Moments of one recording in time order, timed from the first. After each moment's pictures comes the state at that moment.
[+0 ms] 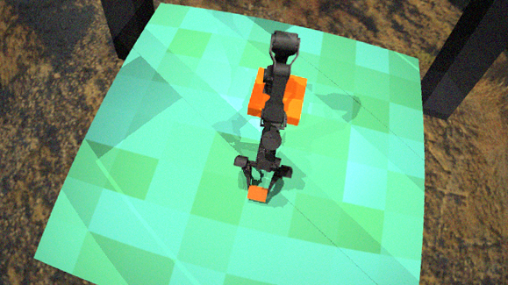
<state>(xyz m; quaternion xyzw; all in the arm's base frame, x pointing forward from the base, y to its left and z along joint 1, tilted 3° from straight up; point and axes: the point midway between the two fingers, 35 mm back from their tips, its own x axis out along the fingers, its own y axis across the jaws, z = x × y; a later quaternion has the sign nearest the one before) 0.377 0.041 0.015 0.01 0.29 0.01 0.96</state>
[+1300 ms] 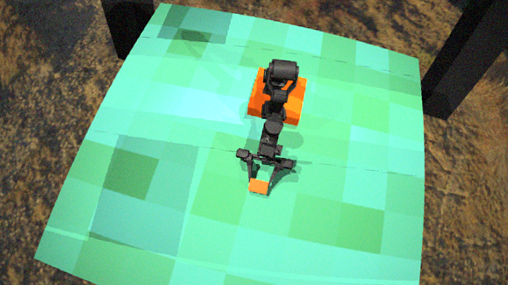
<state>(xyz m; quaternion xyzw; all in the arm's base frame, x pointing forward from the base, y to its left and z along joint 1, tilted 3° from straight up) 0.347 0.038 0.007 0.02 0.16 0.01 0.99</state>
